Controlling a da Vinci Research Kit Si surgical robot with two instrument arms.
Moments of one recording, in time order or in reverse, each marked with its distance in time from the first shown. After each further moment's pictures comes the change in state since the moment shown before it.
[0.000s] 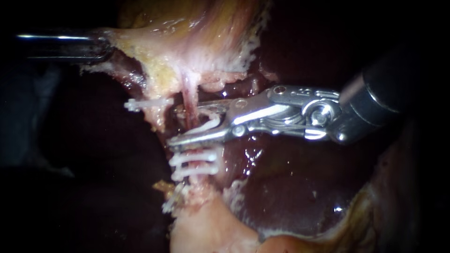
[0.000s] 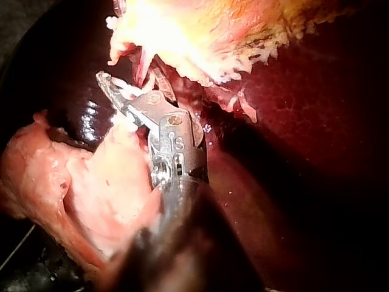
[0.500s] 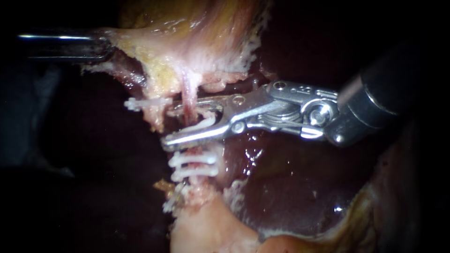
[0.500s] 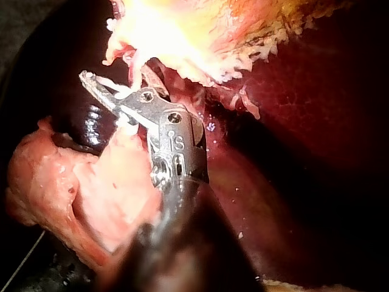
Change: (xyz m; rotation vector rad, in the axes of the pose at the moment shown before) right arm 0.002 -0.001 0.000 0.126 0.095 -0.012; left arm 0.000 0.000 0.000 0.002 0.000 0.000
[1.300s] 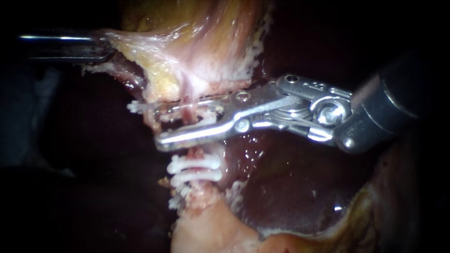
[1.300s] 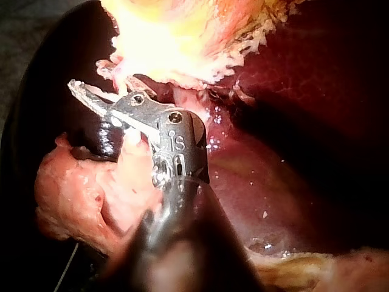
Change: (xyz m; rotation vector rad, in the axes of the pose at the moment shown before) right arm 0.003 -0.003 0.000 0.114 0.041 0.063; left arm 0.000 0.000 0.000 -0.001 0.003 0.001
